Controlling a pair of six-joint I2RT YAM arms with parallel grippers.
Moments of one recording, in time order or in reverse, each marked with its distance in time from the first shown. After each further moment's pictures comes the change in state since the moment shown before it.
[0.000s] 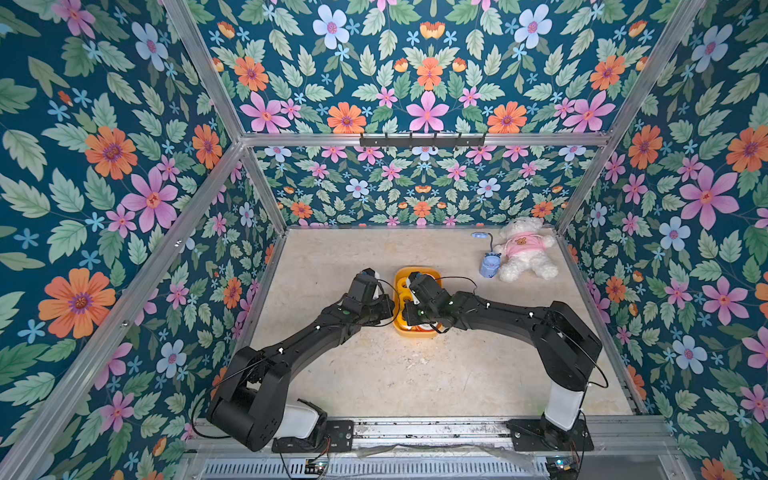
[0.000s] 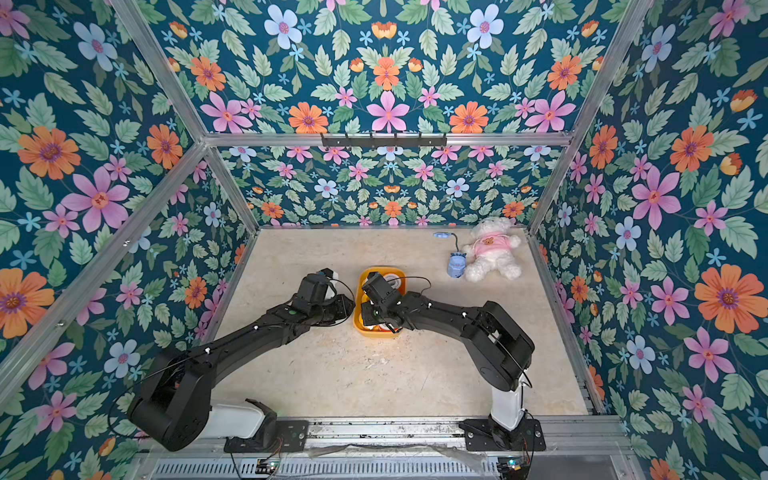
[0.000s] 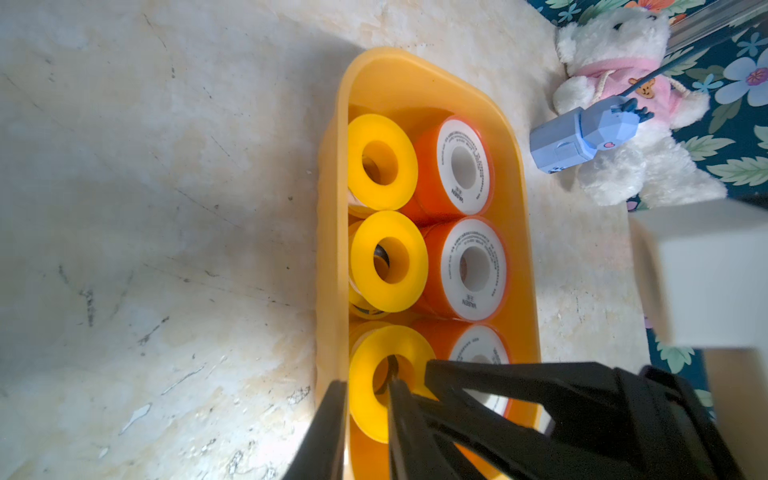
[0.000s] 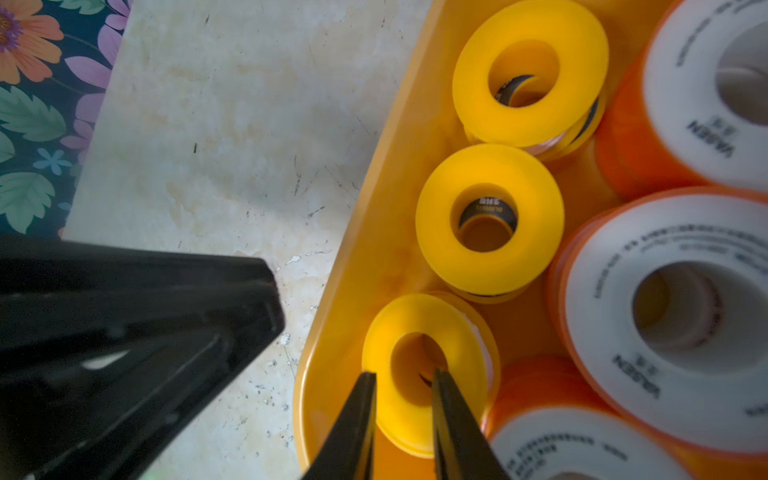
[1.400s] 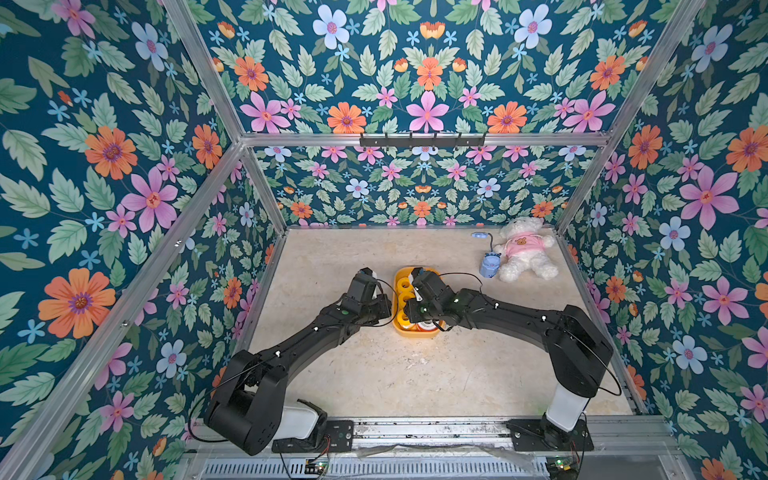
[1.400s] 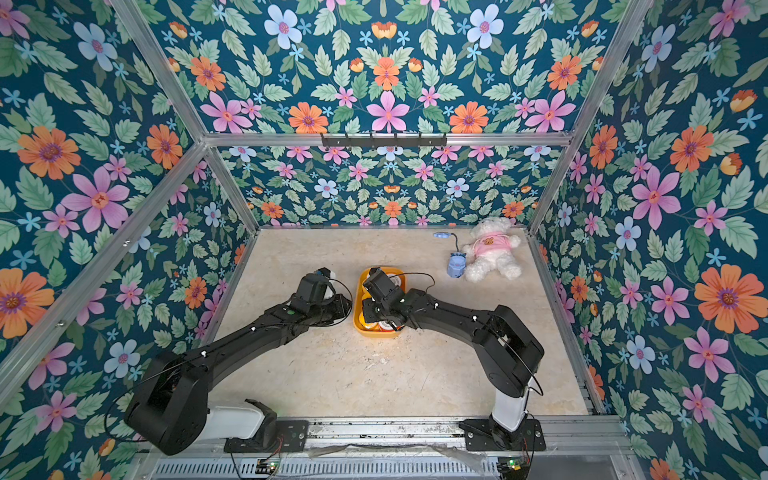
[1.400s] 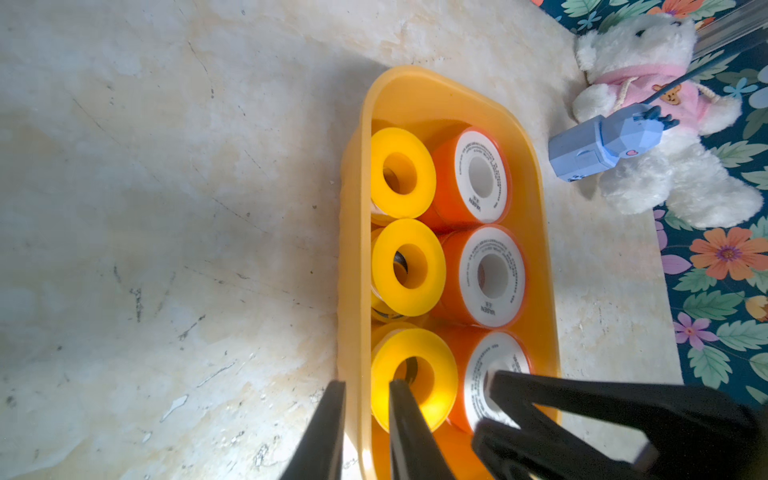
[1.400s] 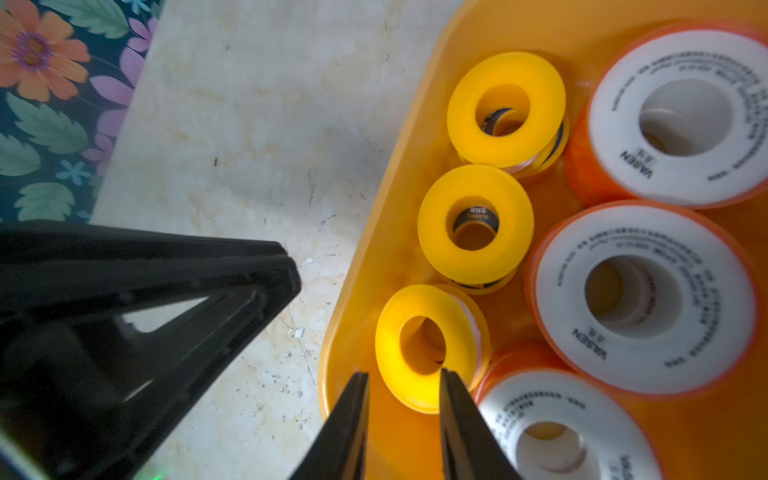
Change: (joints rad) left arm 0.001 -0.029 0.007 -0.040 -0.064 0.019; right arm -0.008 -0.089 -0.008 -0.030 0.011 -0.007
